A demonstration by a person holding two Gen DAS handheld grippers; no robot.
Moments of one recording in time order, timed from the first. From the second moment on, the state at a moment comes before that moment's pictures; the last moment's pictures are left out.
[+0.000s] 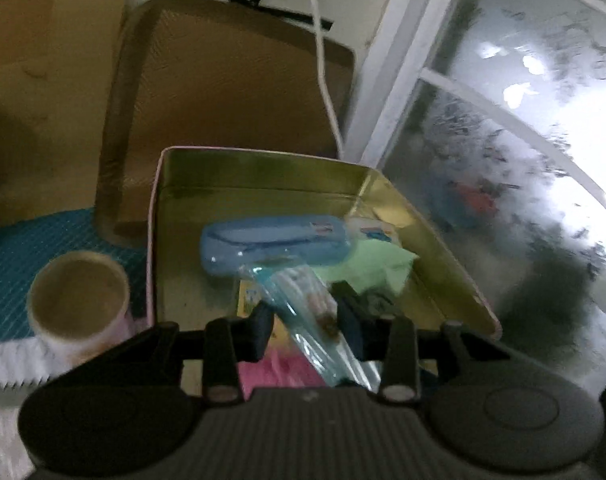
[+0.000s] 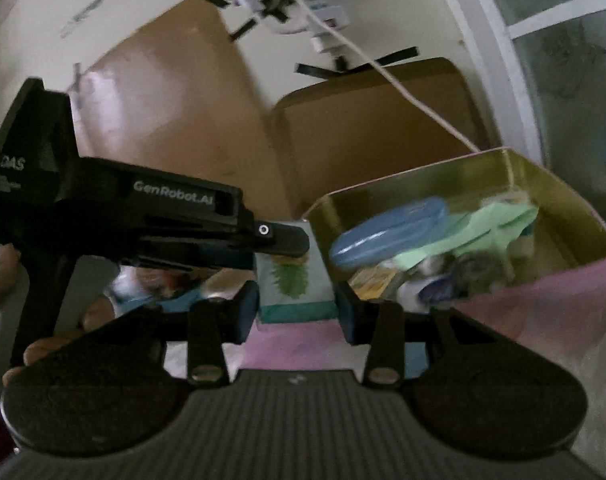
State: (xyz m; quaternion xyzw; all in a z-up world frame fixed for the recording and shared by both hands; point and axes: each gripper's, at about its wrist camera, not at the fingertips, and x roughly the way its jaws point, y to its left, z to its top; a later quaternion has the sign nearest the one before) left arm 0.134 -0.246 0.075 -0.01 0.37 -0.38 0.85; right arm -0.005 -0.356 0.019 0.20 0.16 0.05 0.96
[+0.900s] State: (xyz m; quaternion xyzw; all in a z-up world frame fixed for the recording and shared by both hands) left arm 0.029 -0.204 0.093 0.10 0.27 -0.27 0.92; right arm -0.083 -0.366 0.020 0.27 0.14 -0.06 0.95
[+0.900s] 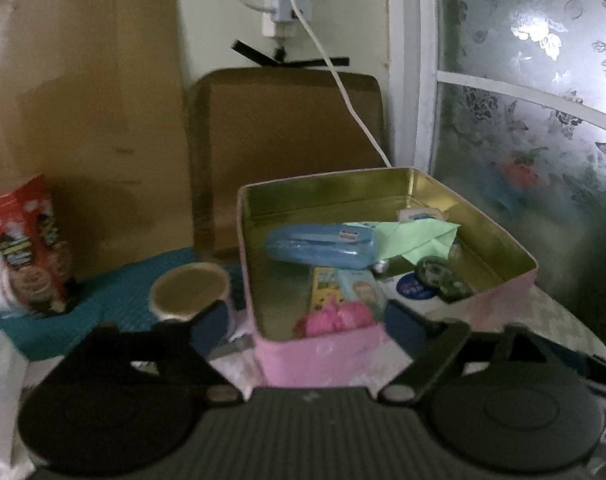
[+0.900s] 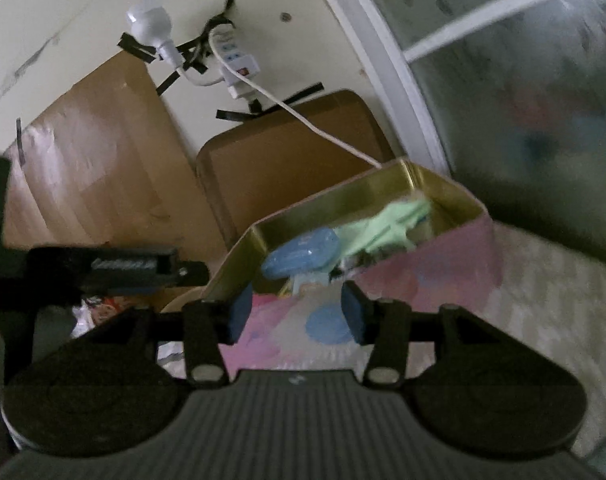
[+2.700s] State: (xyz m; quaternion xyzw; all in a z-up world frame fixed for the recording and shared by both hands) left arm -0.154 -0.100 0.096 0.08 0.20 -0.12 0.97; right arm -0.213 -0.303 0.048 0.24 0.07 -0.01 0.97
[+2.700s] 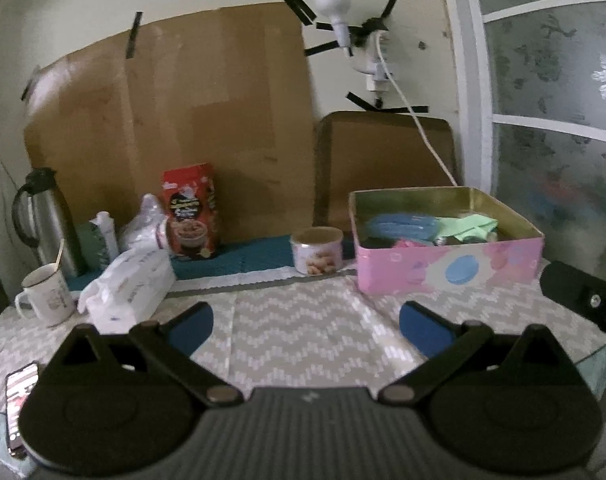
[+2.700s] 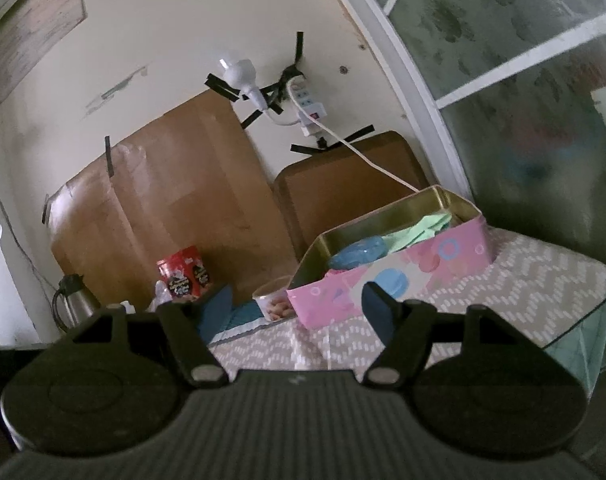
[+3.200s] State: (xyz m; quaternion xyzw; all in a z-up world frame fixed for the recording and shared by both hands) left arm -0.158 -0.103 0.094 0.10 0.19 -0.12 0.97; right arm -0.212 -0.301 0.050 0.23 0.06 0.00 0.97
